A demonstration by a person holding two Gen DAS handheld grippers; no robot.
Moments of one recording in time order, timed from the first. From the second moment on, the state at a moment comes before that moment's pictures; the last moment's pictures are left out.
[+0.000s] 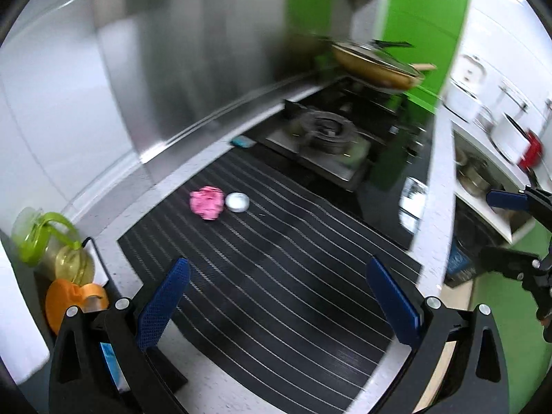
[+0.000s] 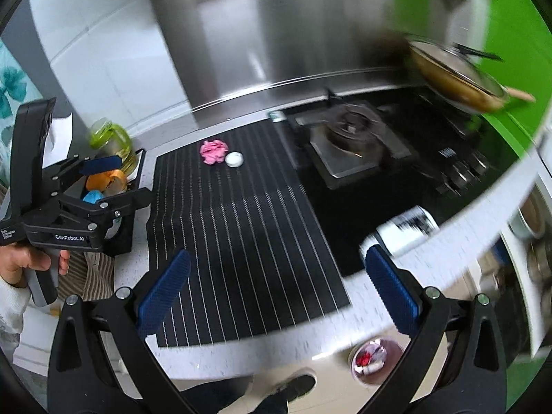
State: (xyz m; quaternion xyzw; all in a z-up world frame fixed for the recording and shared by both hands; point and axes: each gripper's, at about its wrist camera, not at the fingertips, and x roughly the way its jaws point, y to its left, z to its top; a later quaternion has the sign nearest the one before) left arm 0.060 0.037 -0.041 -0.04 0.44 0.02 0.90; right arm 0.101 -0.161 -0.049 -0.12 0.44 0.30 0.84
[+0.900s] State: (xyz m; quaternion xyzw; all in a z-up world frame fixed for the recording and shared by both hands) left arm 0.113 0.121 -0.116 -0.12 0.46 0.17 0.86; right arm 0.239 0.028 -0.185 -0.30 0.44 0.48 0.70
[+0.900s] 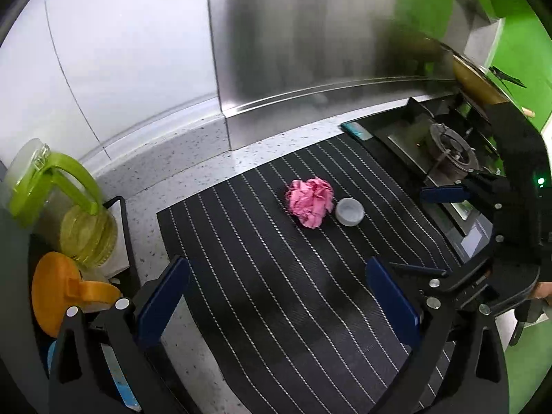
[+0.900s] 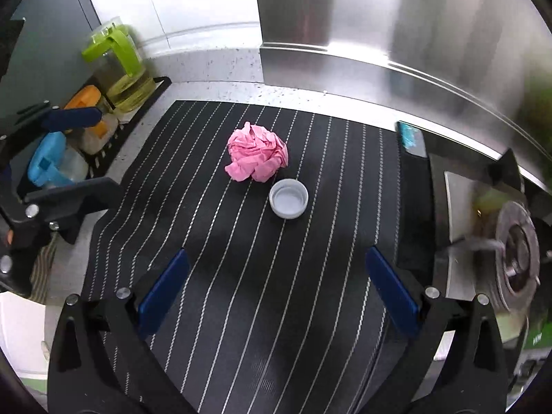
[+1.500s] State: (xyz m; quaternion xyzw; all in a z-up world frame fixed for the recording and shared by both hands) left arm 0.118 0.141 -0.130 -0.13 0.46 0.18 0.86; right arm 0.262 0.068 -0.214 -0.31 0.45 0.50 0.68
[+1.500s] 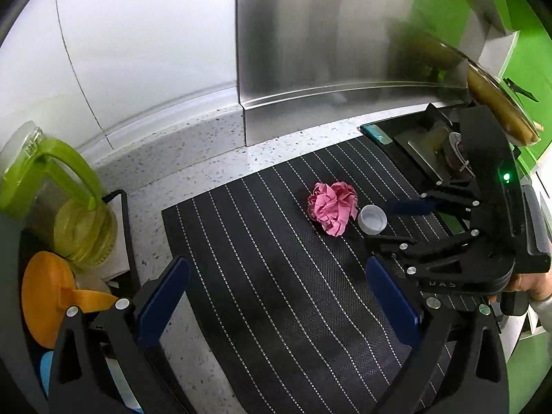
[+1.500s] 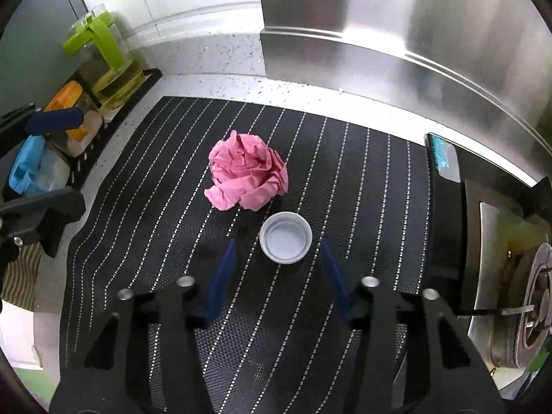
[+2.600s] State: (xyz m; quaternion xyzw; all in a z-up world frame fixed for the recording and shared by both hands) left arm 0.202 0.126 -0.172 -0.11 0.48 0.13 0.86; right arm 0.283 0.002 -0.174 -0.25 0.46 0.46 0.72
